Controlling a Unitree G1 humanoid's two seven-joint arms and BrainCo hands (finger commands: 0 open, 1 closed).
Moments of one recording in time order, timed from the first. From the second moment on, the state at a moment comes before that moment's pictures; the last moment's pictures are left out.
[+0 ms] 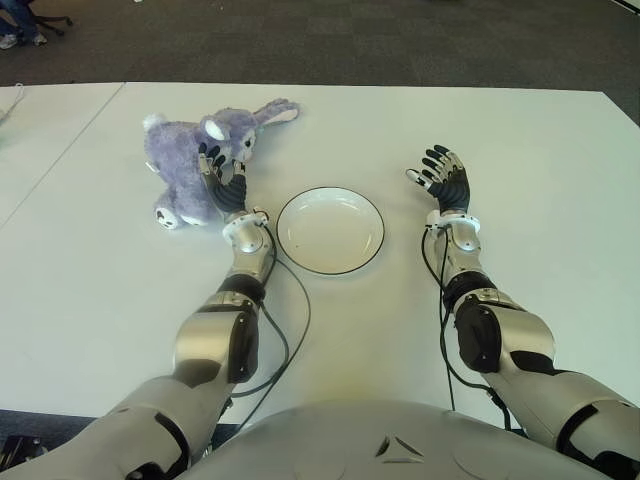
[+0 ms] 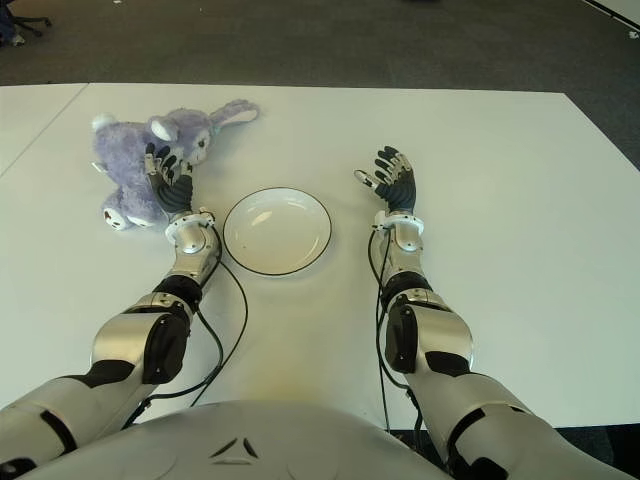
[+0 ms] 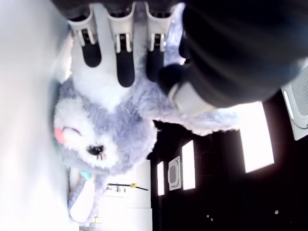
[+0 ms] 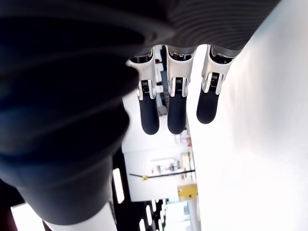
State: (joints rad) left arm -0.57 -0.03 0.21 1.19 0.08 -0.76 0.68; right arm -0.63 -0.10 -0.33 1.22 0.08 -0.58 0.04
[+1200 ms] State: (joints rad) left arm -0.57 -0.05 0.02 1.16 0.27 -0.72 1.12; right arm -0.63 -0.10 -0.34 1.22 0.08 -0.58 0.05
